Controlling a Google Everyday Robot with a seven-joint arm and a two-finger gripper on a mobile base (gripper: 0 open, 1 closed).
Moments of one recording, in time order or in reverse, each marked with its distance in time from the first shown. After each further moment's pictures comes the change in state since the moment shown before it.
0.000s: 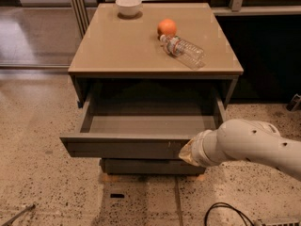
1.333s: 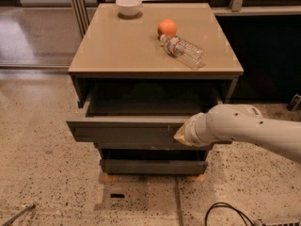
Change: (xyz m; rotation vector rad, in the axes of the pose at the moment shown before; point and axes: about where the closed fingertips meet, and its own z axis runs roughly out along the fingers) arm -0.025 -0.068 0.030 0.091 -0.024 0.011
